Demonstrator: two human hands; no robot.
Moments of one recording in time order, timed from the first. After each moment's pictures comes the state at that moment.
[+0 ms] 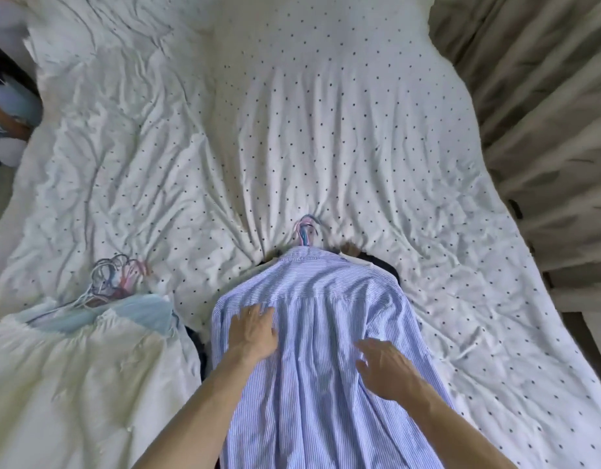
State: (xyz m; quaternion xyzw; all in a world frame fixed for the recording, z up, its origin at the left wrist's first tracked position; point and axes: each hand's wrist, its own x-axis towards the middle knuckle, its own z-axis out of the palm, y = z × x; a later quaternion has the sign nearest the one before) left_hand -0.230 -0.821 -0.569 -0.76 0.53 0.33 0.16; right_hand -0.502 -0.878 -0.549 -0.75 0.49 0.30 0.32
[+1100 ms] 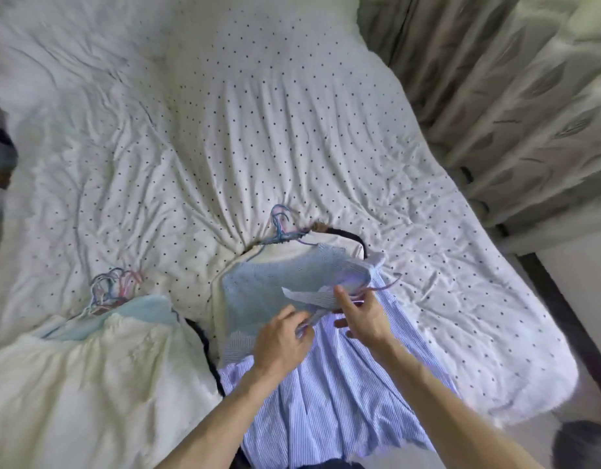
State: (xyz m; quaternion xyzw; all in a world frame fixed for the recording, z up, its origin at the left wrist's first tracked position) left_hand -0.325 -0.754 -0.467 -0.72 0.59 0.31 -0.18; right_hand -0.489 -0.831 -0.441 -0.42 0.71 -0.15 0.55
